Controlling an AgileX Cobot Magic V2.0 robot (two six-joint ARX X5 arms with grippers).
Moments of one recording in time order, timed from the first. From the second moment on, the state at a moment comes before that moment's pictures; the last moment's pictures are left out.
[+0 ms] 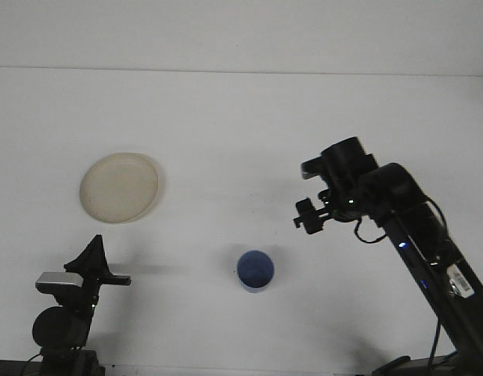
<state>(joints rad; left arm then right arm) -0.04 0.01 0.03 0.14 -0.03 -0.04 0.41 1.50 1.66 -1.34 -0.05 0.07</state>
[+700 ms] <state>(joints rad) -0.04 0.01 0.03 0.14 -0.03 -0.04 0.03 0.95 1.22 -1.04 -0.05 0.02</state>
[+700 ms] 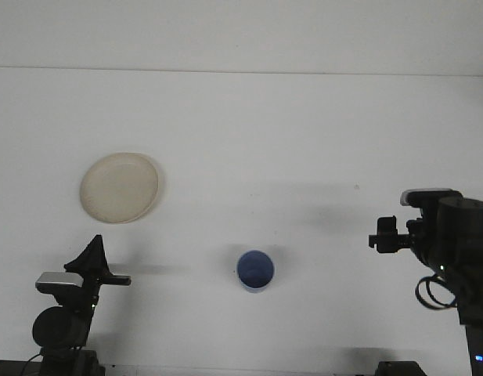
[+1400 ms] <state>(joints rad) -0.04 0.01 0.03 0.14 -0.03 -0.04 0.03 0.45 0.56 -0.35 -0.05 0.06</state>
